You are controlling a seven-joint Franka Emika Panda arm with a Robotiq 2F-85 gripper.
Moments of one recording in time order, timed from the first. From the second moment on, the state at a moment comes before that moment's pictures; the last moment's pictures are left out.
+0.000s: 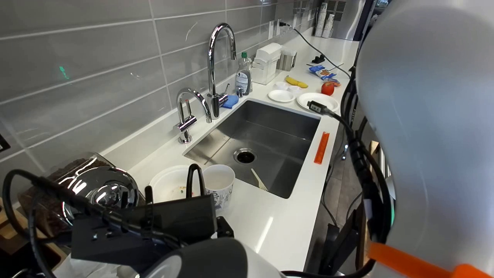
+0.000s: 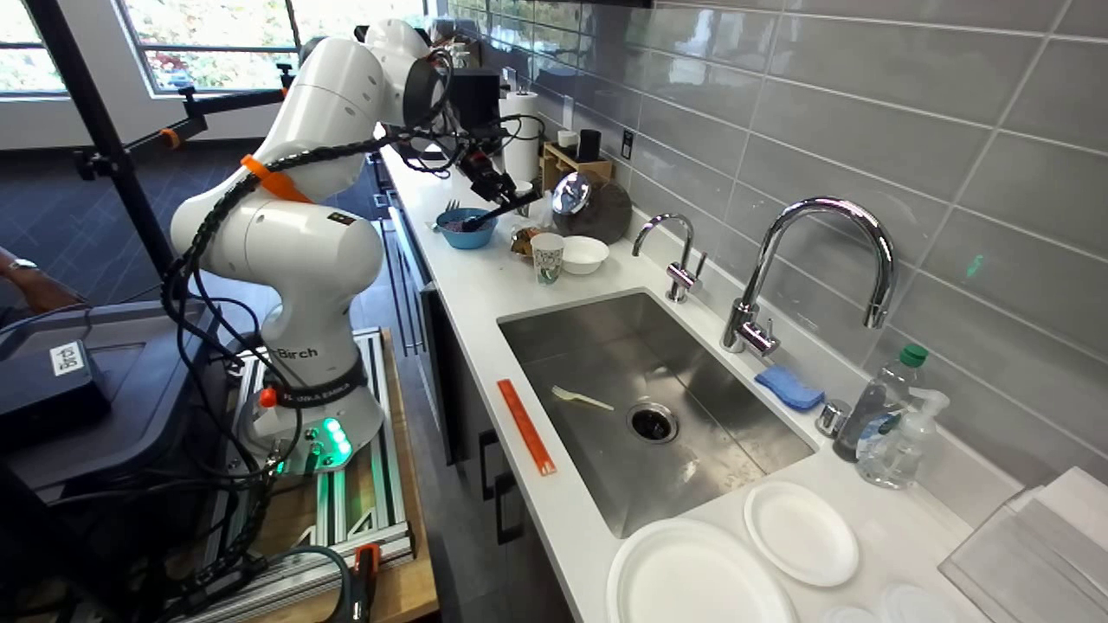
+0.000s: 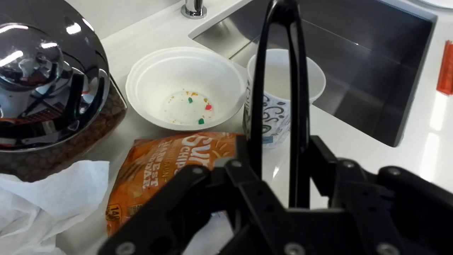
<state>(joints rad) 0.98 0.86 0.24 -1.25 -0.99 1.37 -0.89</state>
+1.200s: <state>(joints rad) 0.98 0.86 0.21 -1.20 -0.99 1.37 -0.87</state>
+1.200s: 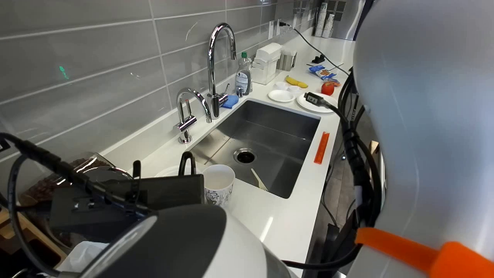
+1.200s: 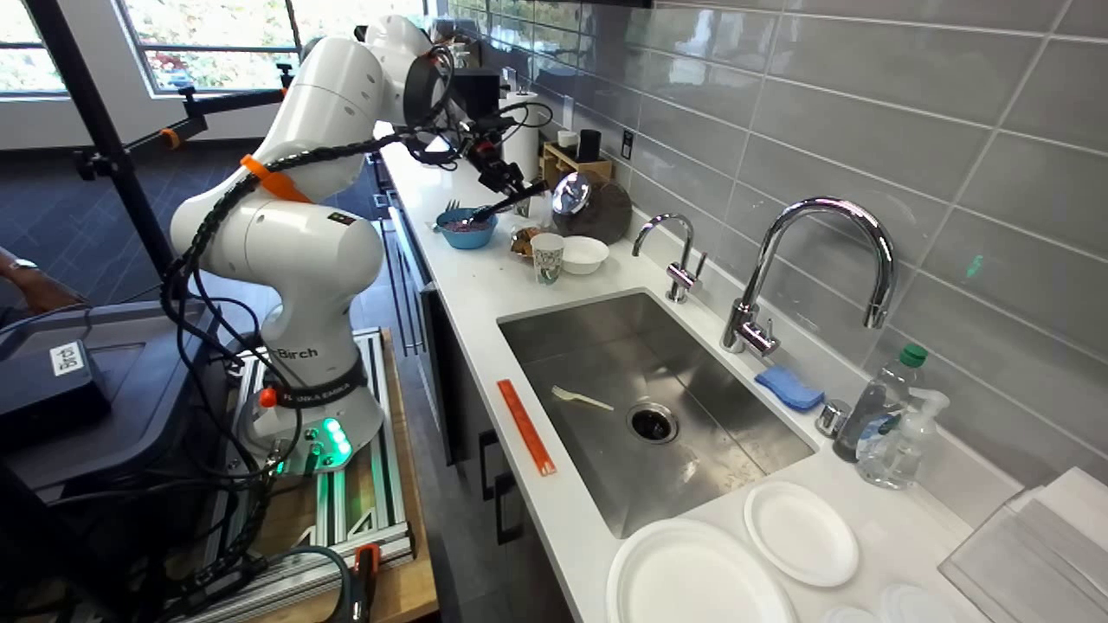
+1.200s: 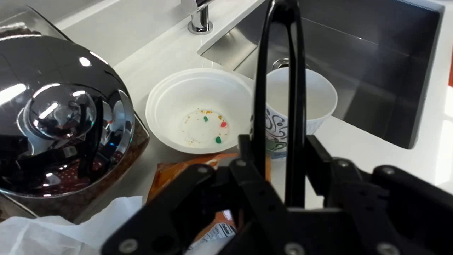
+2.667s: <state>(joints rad) 0.86 0.73 0.17 -1.25 -0.96 1.37 -0.55</state>
